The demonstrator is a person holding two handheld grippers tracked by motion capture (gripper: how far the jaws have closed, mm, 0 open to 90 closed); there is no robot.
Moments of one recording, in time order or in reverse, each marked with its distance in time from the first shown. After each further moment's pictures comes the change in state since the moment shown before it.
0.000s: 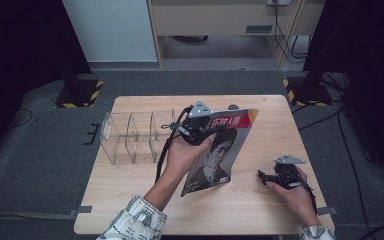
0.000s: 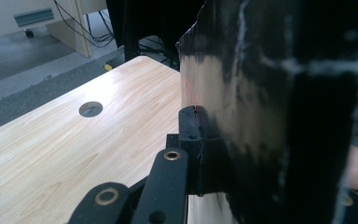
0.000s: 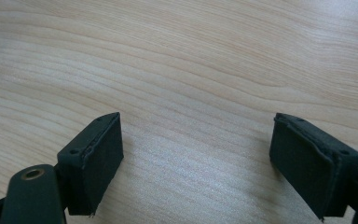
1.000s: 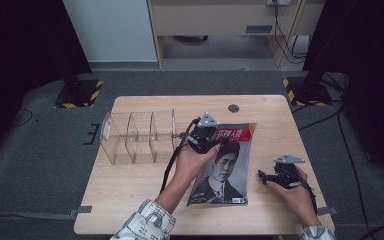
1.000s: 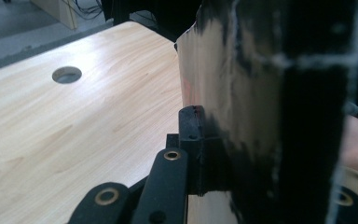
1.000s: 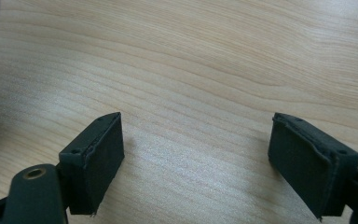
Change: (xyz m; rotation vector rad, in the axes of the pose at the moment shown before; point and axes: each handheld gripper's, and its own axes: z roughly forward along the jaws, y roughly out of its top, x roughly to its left) left arm 0.002 -0.036 0.041 0.072 -0.035 -0.056; right arm 0.000 0.001 0.000 0.006 -0.004 0.002
